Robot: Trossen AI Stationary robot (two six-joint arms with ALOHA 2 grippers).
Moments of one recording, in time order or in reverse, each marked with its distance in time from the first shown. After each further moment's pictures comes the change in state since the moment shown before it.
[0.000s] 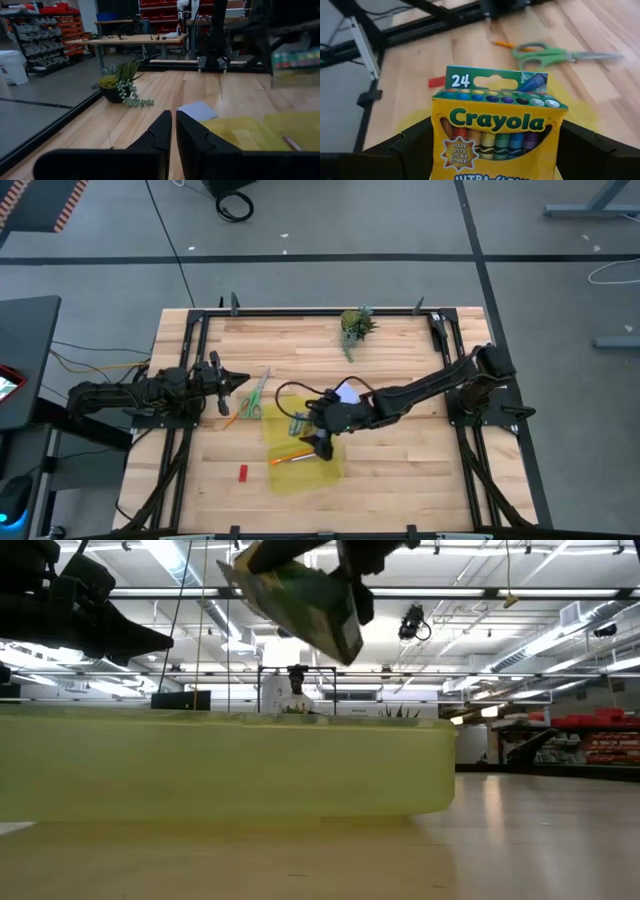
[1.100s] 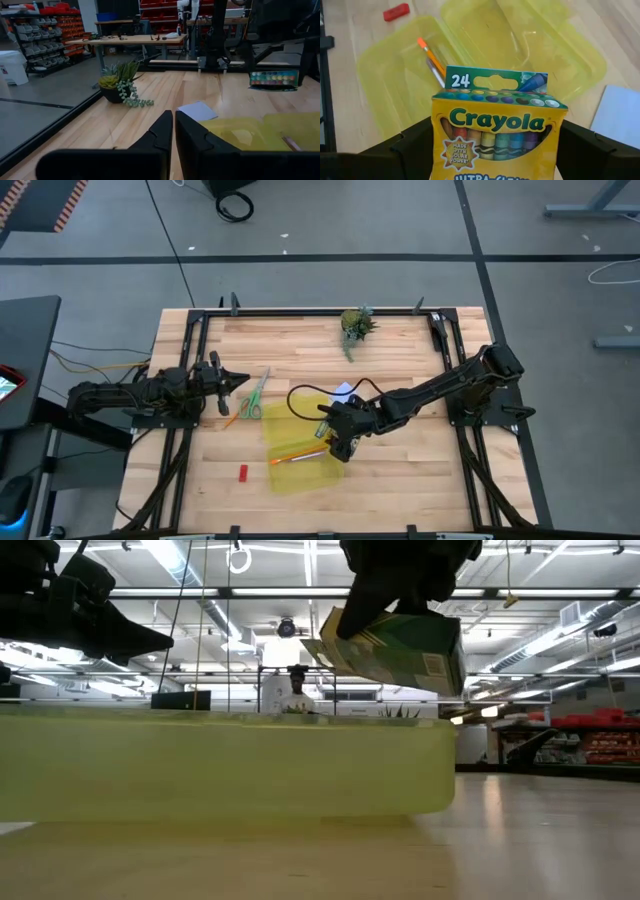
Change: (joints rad) left arm 0.000 0.000 0.000 0.000 0.000 0.000; right arm 0.032 -0.054 -0.051 -0.333 -0.007 0.252
